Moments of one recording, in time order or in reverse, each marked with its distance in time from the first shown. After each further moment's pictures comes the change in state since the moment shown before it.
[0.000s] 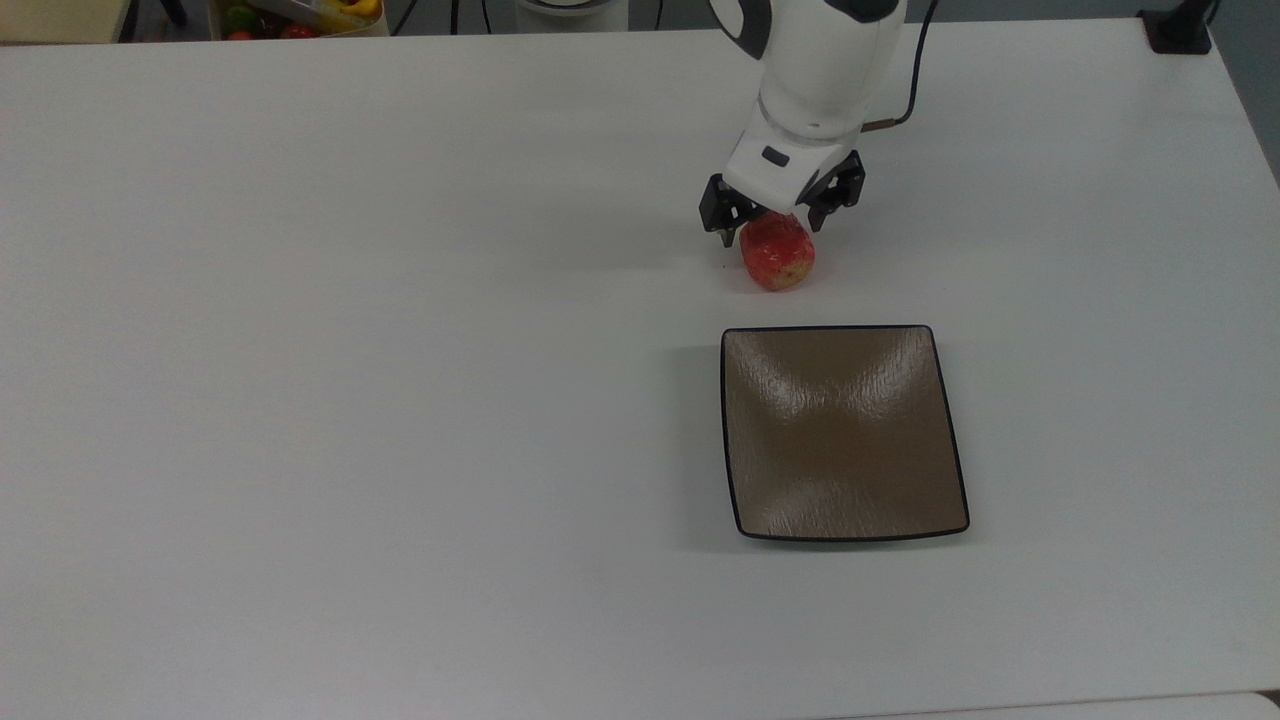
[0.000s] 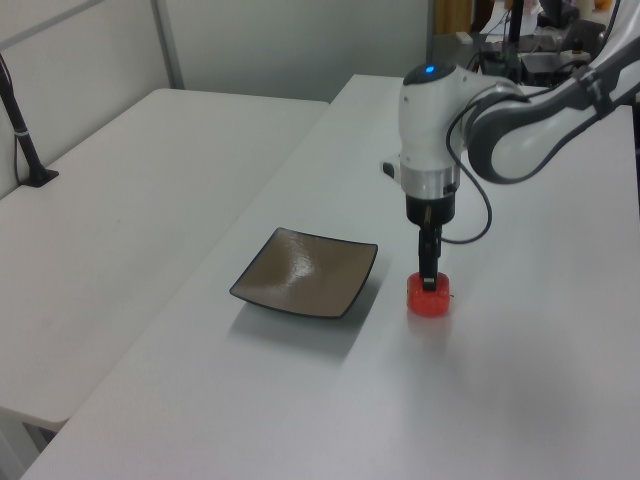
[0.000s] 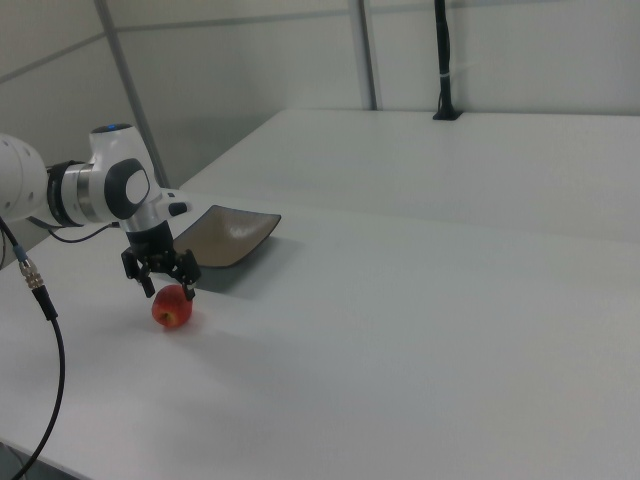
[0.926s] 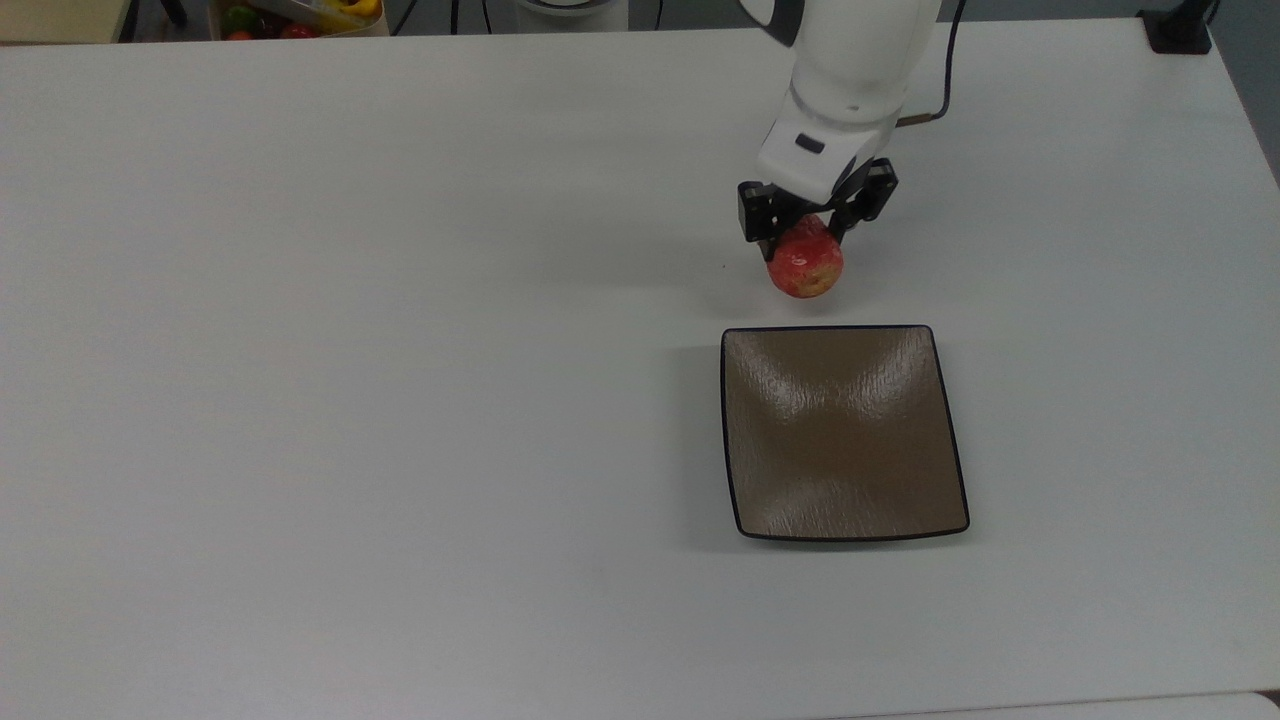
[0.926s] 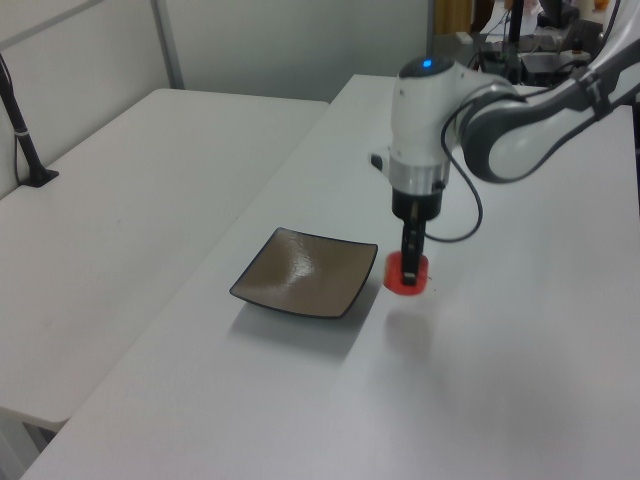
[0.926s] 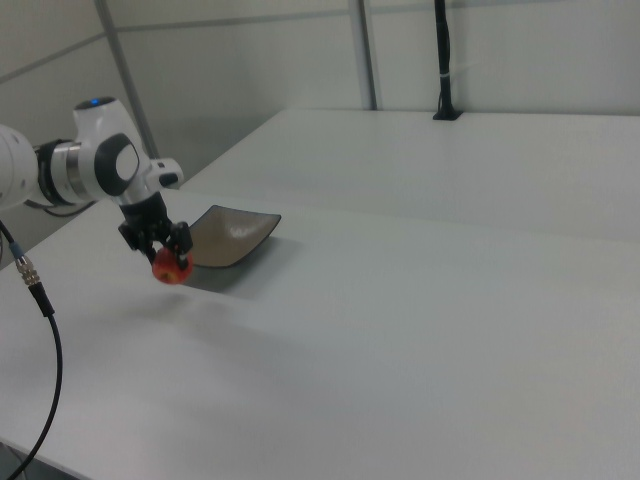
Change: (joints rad) arm 0.021 0.007 0.001 0.086 -0.025 0.035 0.037
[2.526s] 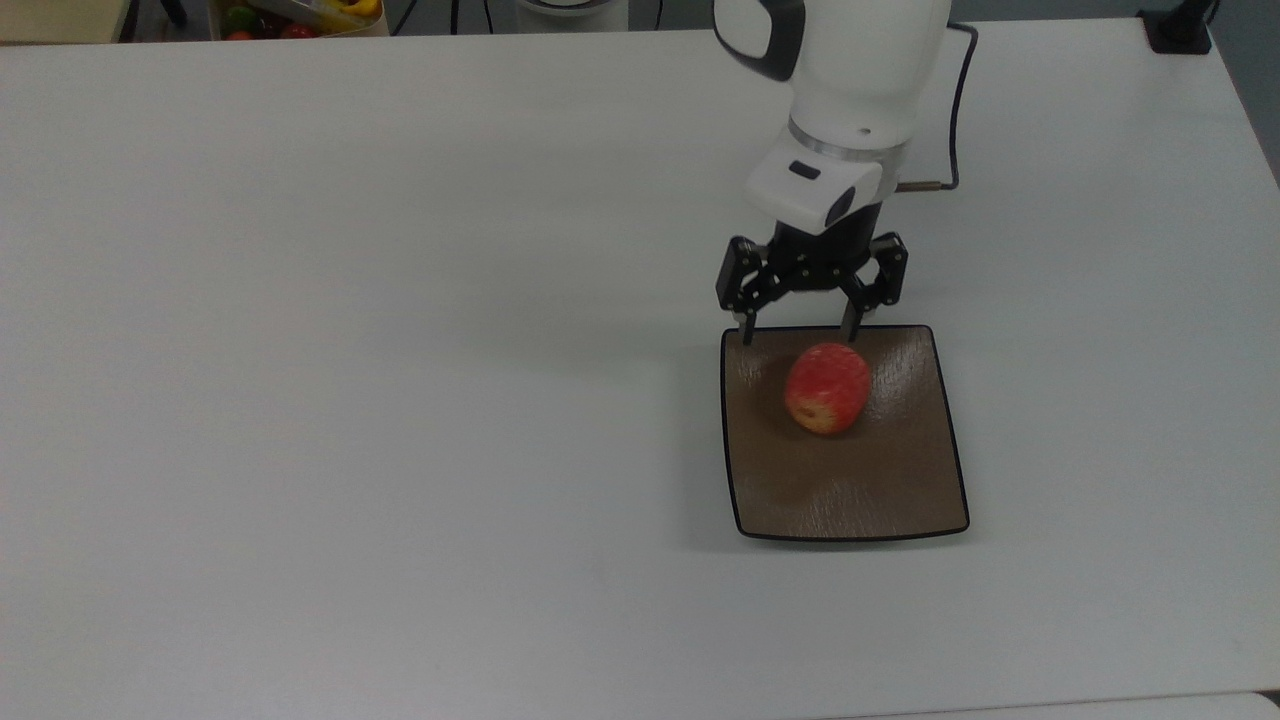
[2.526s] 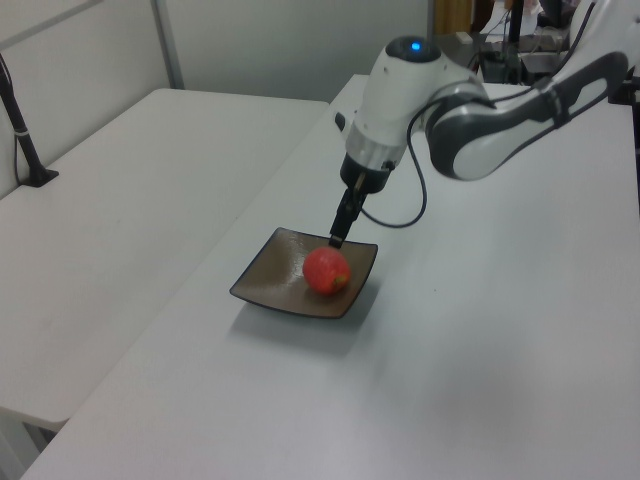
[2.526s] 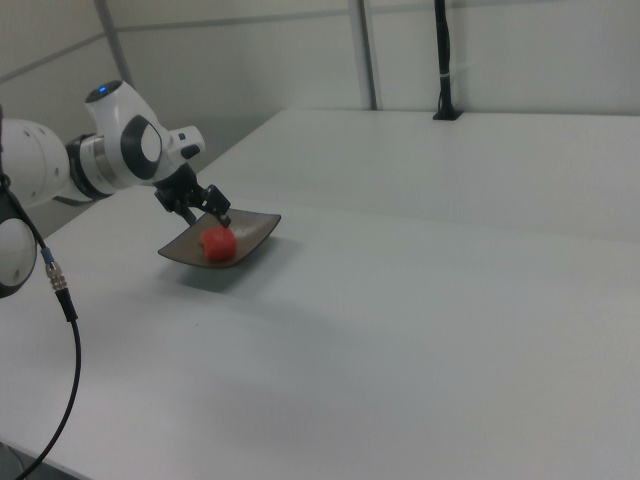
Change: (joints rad) arm -0.039 0.121 -0.008 0.187 -0.221 0.163 0.191
